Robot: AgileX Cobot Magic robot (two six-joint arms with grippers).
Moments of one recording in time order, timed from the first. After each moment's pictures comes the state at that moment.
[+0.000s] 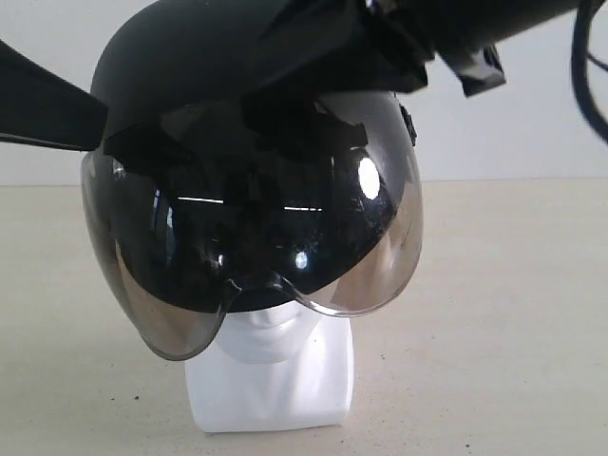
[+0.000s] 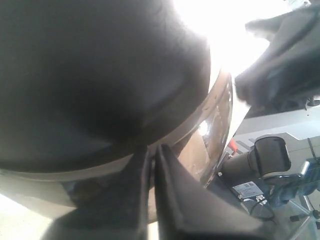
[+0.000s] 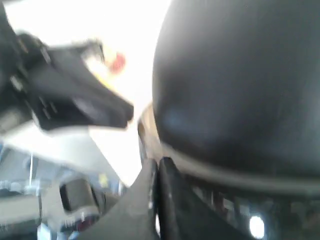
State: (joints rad) left arm -0.16 1.09 -1.13 -0.94 1.21 0.59; right arm 0.66 1.22 -1.34 0.71 0.89 -0.08
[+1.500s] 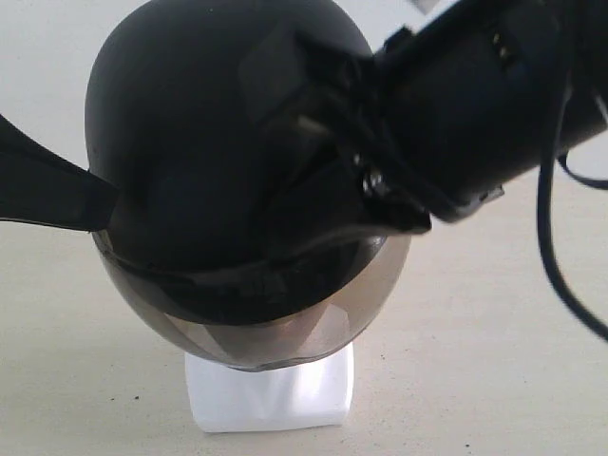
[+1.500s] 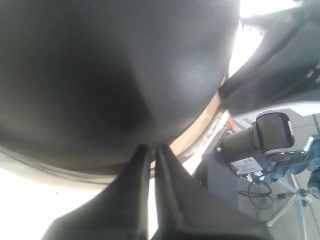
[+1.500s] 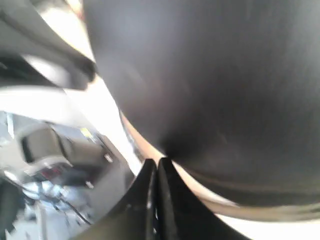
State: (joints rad) left arm -0.16 1.09 -1.02 -0.94 1.22 0.64; right arm 0.70 1.24 -1.20 0.62 0.94 -0.05
